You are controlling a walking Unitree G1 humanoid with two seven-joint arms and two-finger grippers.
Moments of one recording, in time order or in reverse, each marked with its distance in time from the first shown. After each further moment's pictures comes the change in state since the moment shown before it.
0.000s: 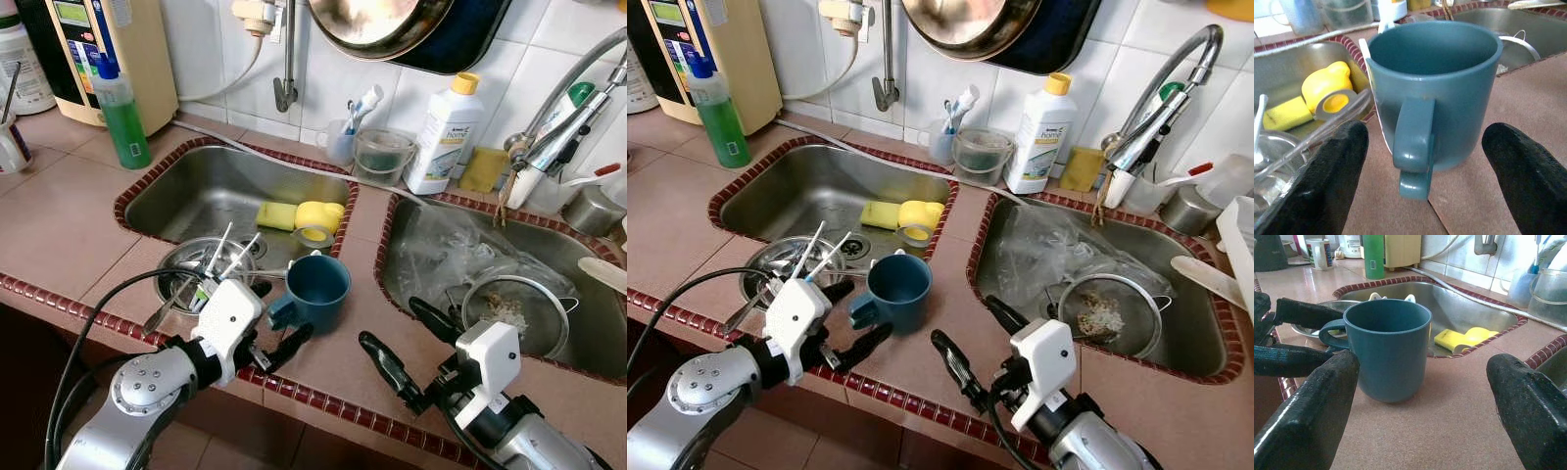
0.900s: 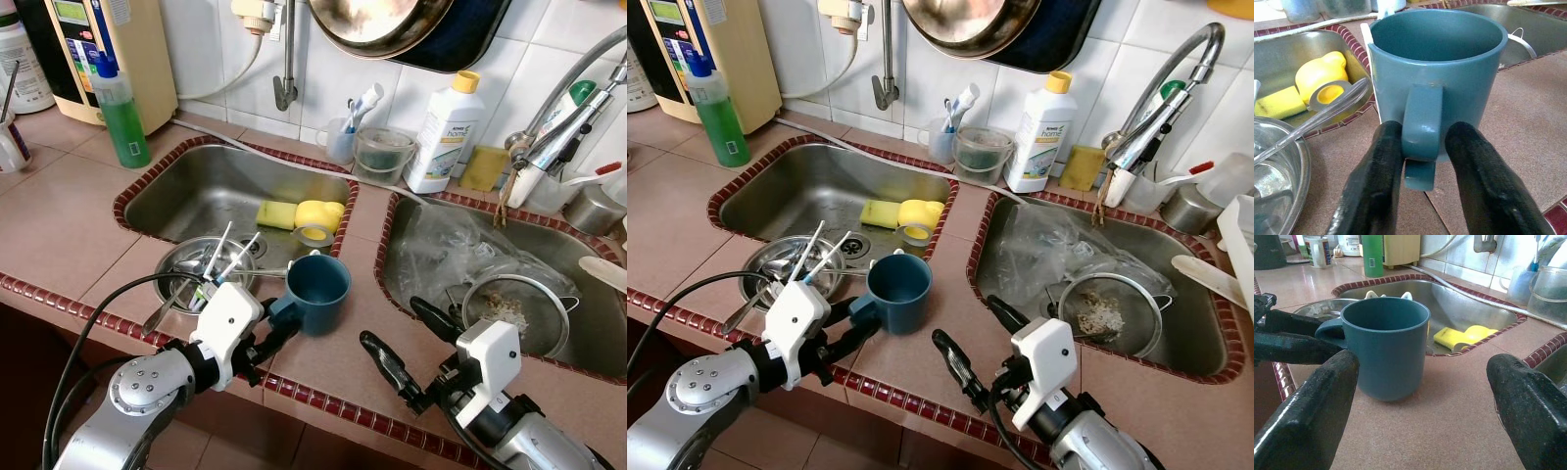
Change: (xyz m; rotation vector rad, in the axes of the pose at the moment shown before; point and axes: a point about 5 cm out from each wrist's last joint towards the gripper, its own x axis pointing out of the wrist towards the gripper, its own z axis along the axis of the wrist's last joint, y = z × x) left arm -0.001 0.001 -0.002 -0.038 0.018 -0.011; right arm 0.000 -0.001 0.000 -0.001 0.005 -0.002
